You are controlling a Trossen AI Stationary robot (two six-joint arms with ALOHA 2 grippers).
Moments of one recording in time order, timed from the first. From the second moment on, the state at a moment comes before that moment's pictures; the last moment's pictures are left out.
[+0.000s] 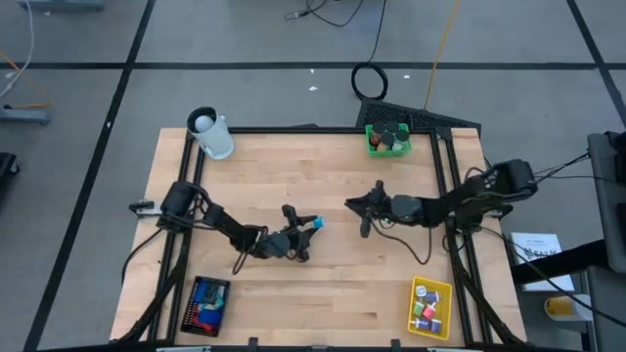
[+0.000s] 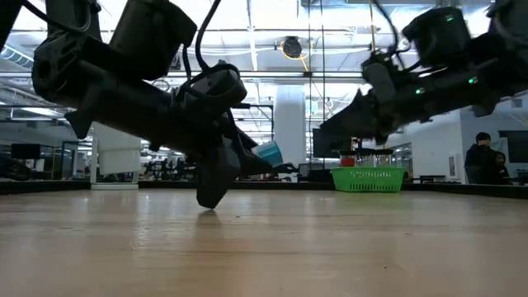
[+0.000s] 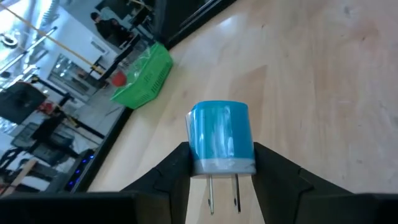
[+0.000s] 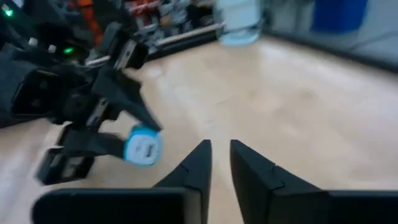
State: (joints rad) left arm -0.30 2.04 0.74 0.96 -0.80 0.45; right arm 0.05 1.54 0.30 1.02 0.33 0.29
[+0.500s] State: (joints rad) left arm -0.31 2.04 0.74 0.97 -0.84 0.47; right arm 0.02 1.83 0.52 1.02 0.10 0.51
